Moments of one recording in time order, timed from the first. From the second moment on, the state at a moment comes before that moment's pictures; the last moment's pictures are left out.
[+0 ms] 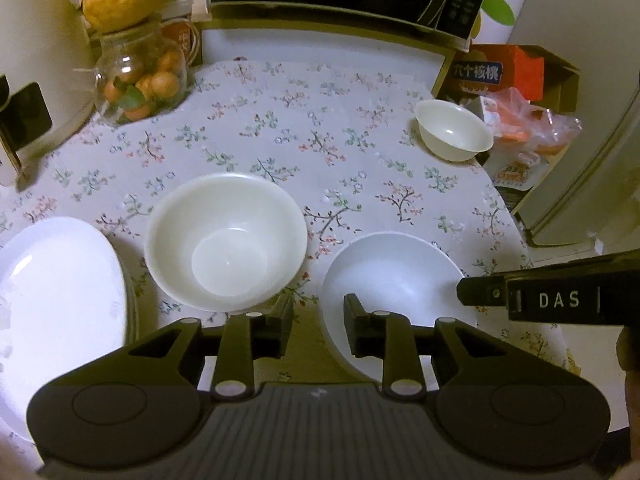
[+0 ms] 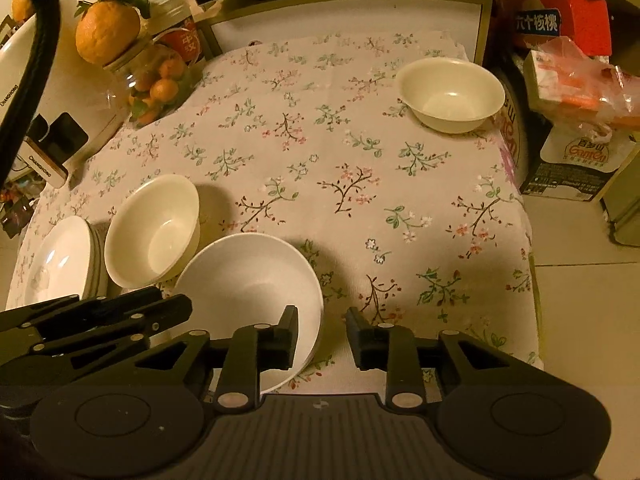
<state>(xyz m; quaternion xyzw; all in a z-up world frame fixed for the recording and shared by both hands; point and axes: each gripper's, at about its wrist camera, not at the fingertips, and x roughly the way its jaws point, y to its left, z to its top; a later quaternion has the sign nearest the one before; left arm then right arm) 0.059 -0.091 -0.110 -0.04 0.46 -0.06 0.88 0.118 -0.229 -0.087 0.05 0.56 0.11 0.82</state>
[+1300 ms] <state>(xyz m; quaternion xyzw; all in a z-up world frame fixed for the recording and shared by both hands) 0.047 -0.036 -0.060 -0.03 0.40 0.04 0.92 0.115 -0.195 -0.040 0.08 0.46 0.14 0.87</state>
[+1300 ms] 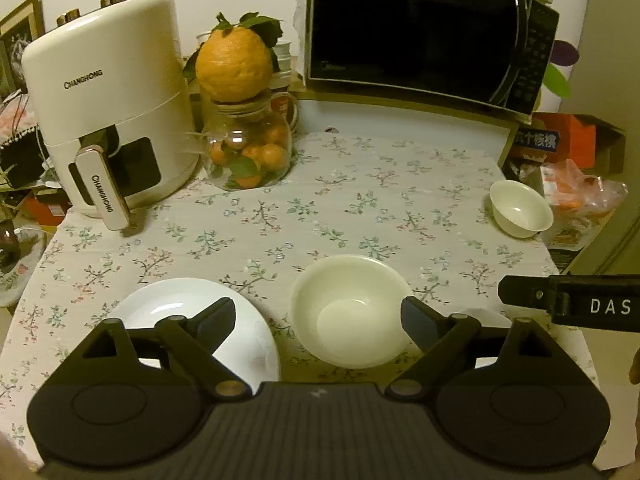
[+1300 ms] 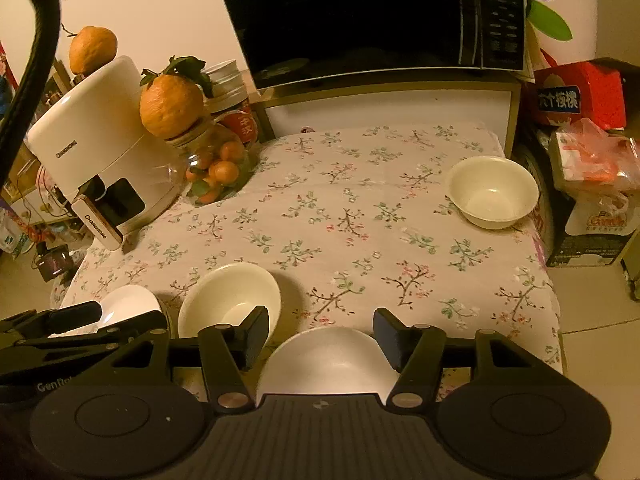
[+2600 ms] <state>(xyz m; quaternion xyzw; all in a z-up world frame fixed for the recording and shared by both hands) 0.098 0.014 -0.078 -0.04 0.44 0.06 0.89 0.168 -0.139 -0.060 0.07 0.50 0.16 0.85</state>
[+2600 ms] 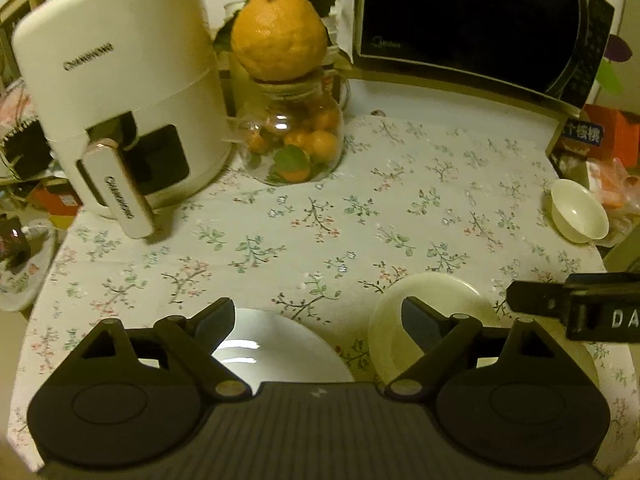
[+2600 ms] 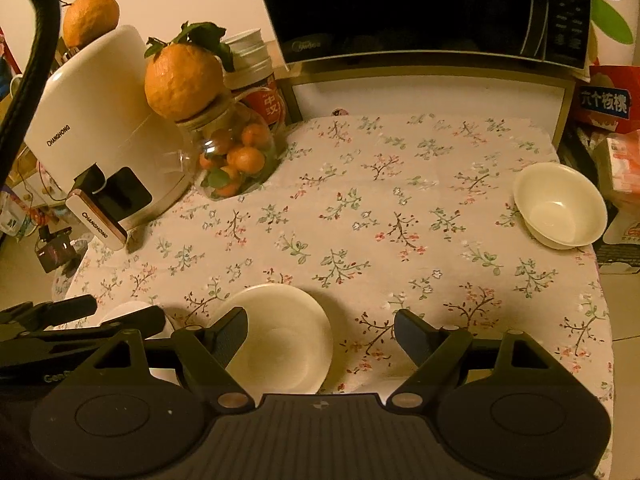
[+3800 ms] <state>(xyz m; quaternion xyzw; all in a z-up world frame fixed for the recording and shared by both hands) 0.132 0.020 -0.116 -0.04 0.48 0.03 0.87 0.199 -0.116 -0.104 0.02 0.54 0.17 0.82</state>
